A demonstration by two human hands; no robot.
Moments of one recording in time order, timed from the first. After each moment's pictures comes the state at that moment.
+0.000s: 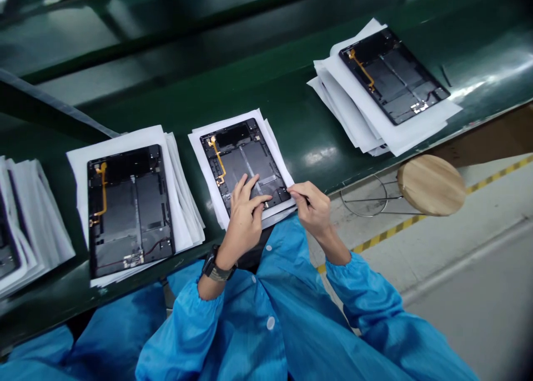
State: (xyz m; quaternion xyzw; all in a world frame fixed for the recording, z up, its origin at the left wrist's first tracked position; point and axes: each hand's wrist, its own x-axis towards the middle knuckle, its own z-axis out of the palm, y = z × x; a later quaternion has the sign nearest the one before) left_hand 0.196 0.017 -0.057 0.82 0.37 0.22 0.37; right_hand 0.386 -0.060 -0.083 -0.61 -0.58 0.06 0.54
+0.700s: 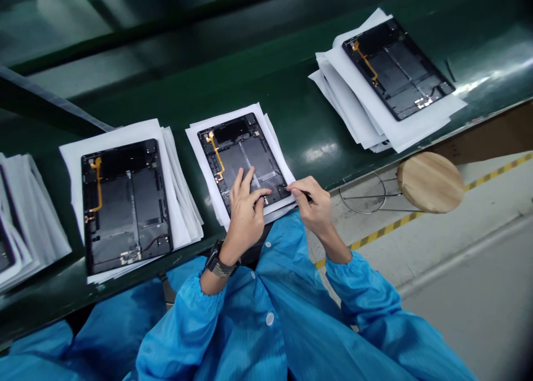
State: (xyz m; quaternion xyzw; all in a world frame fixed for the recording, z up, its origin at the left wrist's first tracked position) left_hand 0.202 0.014 -0.057 0.80 0.41 0.22 0.37; right_hand 0.384 -0.061 -0.075 -0.62 -0.55 0.11 0.55
